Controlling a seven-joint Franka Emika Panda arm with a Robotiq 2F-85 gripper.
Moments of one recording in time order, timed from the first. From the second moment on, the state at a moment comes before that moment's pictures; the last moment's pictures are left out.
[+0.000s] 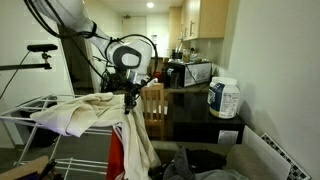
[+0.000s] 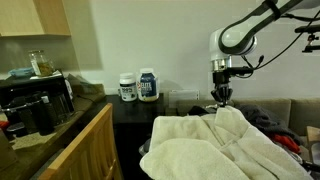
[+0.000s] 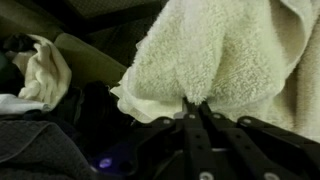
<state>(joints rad) 0.05 0.10 0.03 -2.20 0.24 2.06 0.24</state>
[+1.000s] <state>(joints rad) 0.18 -0.19 0.15 -2.23 0.28 1.94 0.11</state>
